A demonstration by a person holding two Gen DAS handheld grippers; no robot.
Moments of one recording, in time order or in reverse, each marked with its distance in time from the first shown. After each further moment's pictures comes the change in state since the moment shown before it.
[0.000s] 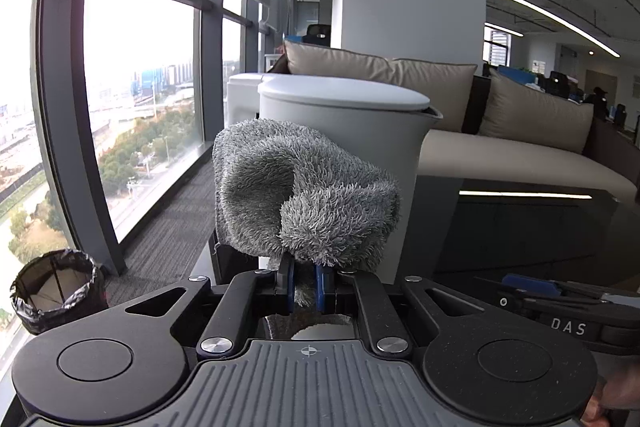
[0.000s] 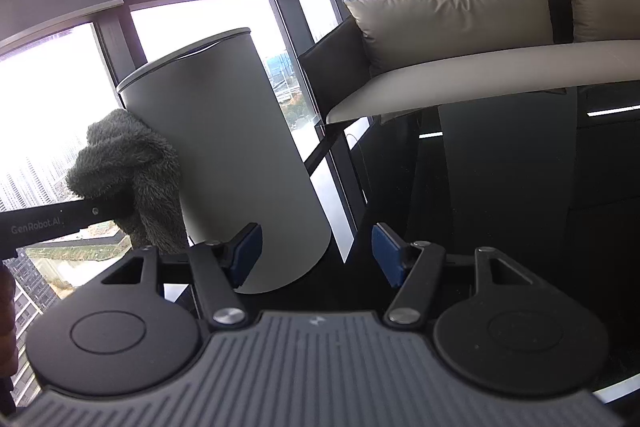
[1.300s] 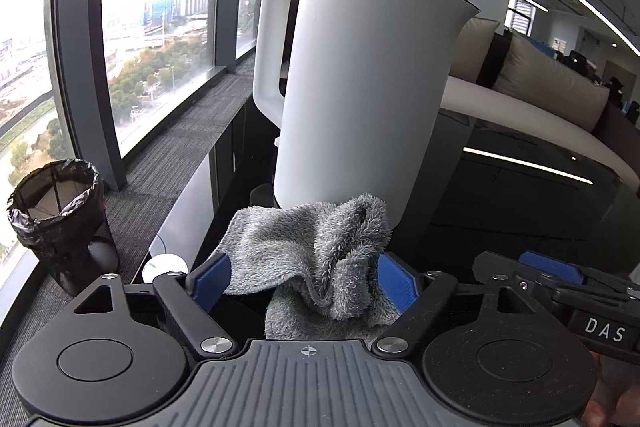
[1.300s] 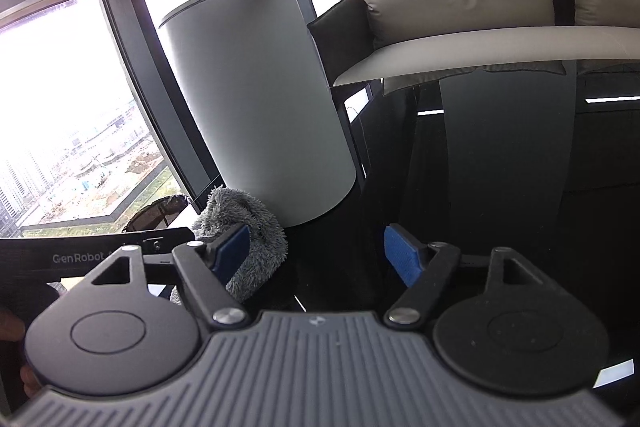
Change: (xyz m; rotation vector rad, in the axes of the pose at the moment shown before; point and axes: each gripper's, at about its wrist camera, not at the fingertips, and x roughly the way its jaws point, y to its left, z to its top) left arm 0.005 0.034 -0.047 -0.079 0.173 0.004; right arm -0.021 0.040 -0.046 -0.022 0.071 -0.006
